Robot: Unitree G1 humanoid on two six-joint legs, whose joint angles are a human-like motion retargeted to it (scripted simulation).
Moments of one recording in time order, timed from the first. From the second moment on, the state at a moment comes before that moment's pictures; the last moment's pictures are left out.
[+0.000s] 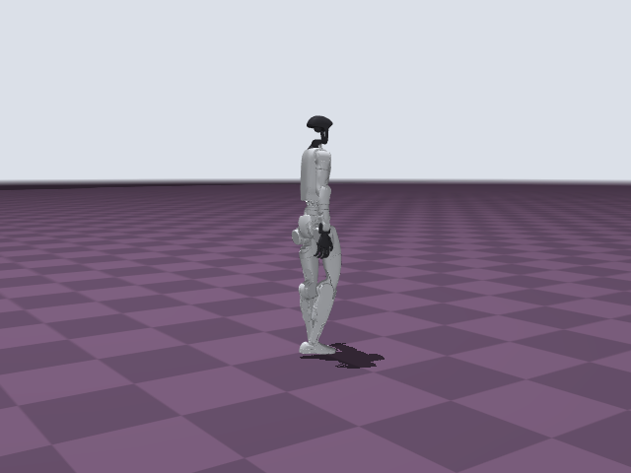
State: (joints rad) left arm -0.12 0.14 0.35 1.44 0.09 0.09 -0.19; right arm 0.01 -0.15 0.01 1.45 -0.29 0.03 0.10; waist -0.29 0.12 -0.02; left_leg -0.19 0.05 0.34 0.02 0.03 0.06; right_leg -0.22 0.07 -0.31 0.32 -0.20 0.10
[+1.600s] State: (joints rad) left arm -0.02 0.11 0.34 1.59 0.12 0.08 -0.12; right arm 0.00 -0.16 -0.01 1.52 -0.28 0.14 0.12; waist -0.26 0.16 -0.04; left_leg 0.04 0.10 0.91 -0.06 -0.13 -0.05; right_leg -0.20 0.02 -0.72 0.05 0.02 -0.15
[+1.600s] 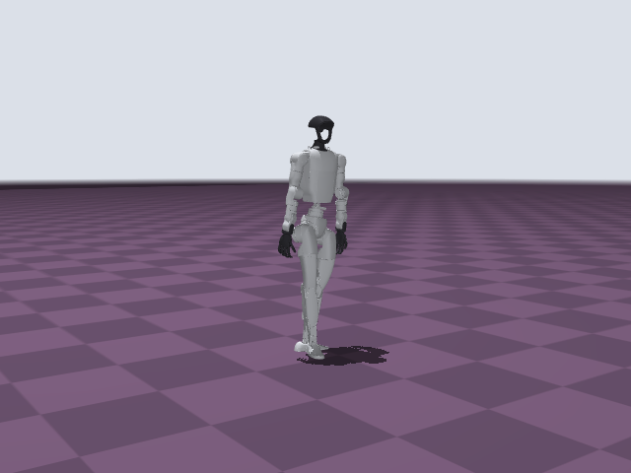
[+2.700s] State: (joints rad) left arm 0.07 0.05 0.42 1.49 0.06 0.07 -0.09; right arm -0.05 -0.15 0.01 1.55 -0.32 0.15 0.10; waist -0.23 0.14 -0.10; left_leg -0.13 0.05 0.37 0.07 -0.05 0.00; right_leg -0.17 0.09 -0.08 0.10 -0.01 -0.08
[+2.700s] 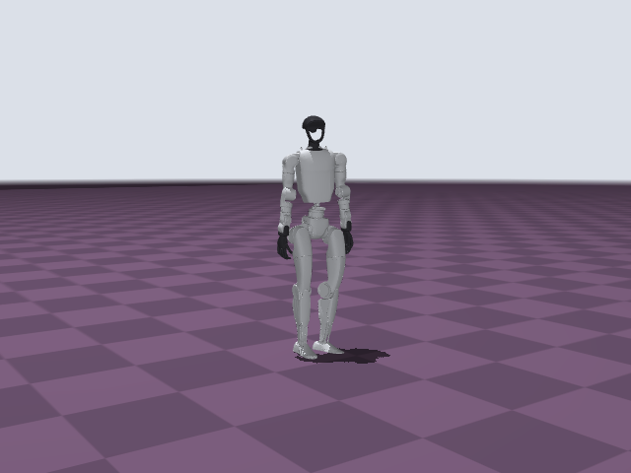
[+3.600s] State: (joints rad) left arm 0.09 0.17 0.47 1.57 0.12 0.08 -0.11; right arm 0.05 -0.27 -0.03 1.56 -0.42 0.15 0.08; waist -0.07 -0.04 -0.09; left_leg -0.22 0.07 0.94 0.06 -0.08 0.04; right_leg 0.09 -0.09 -0.94 0.07 -0.28 0.08
